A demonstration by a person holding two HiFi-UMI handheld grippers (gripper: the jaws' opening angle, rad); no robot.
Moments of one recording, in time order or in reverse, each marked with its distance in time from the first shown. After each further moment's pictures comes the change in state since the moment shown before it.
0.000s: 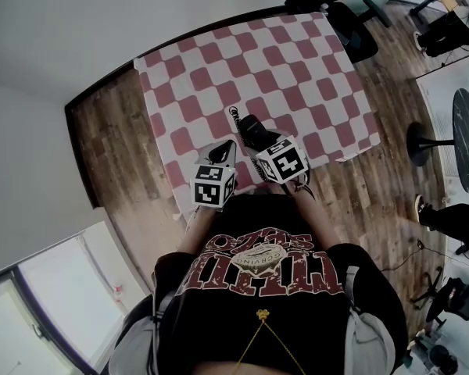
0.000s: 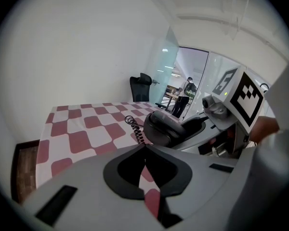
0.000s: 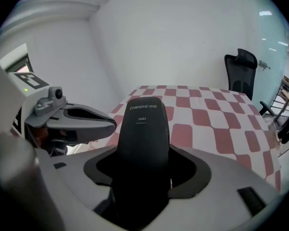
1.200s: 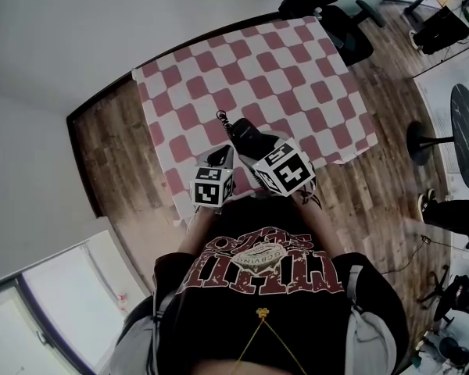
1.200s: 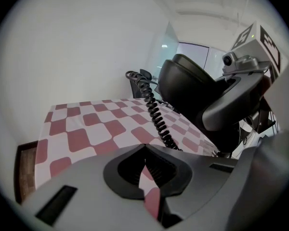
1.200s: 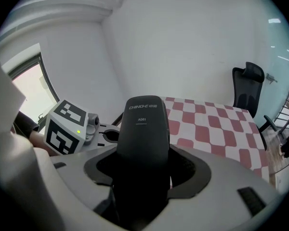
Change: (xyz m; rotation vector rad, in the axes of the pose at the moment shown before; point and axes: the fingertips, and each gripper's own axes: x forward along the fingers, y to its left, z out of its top) left arm 0.011 0.001 -0.008 0.013 0.042 0.010; right arm -0.060 0.029 0.040 -0.091 -0.031 0.055
